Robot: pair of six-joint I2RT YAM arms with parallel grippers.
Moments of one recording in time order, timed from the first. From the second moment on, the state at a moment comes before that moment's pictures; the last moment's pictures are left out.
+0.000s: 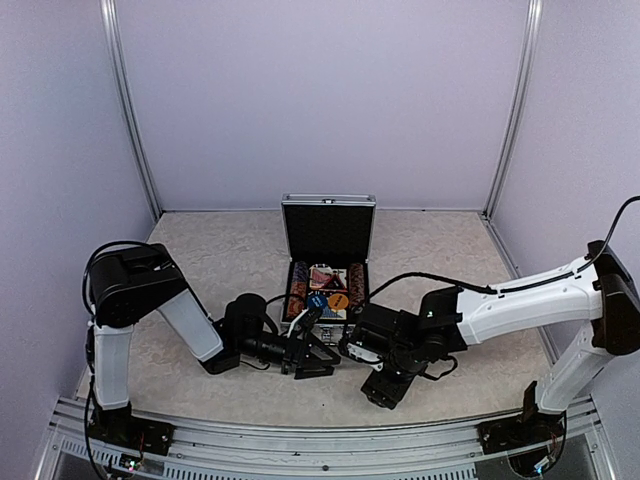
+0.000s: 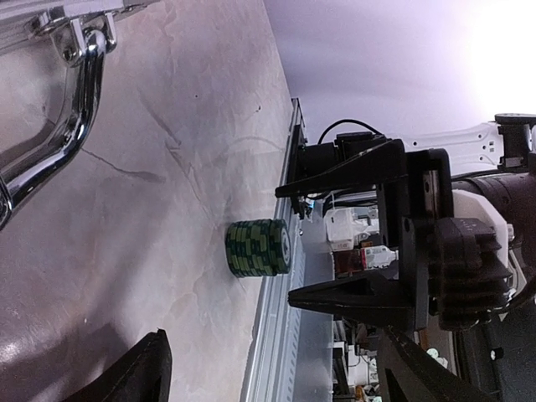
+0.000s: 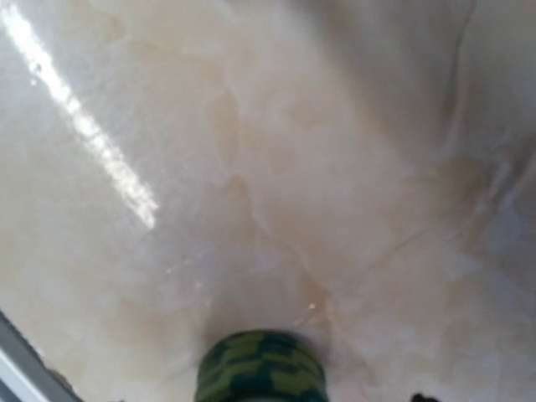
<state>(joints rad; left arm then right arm) -0.89 2.09 0.66 1.17 0.85 -1.11 1.24 1.61 1.02 -0.74 0.08 0.24</state>
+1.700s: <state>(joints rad) -0.86 2.00 0.66 1.00 0.81 -0.96 1.27 1.52 0.72 -0.42 0.13 0.36</state>
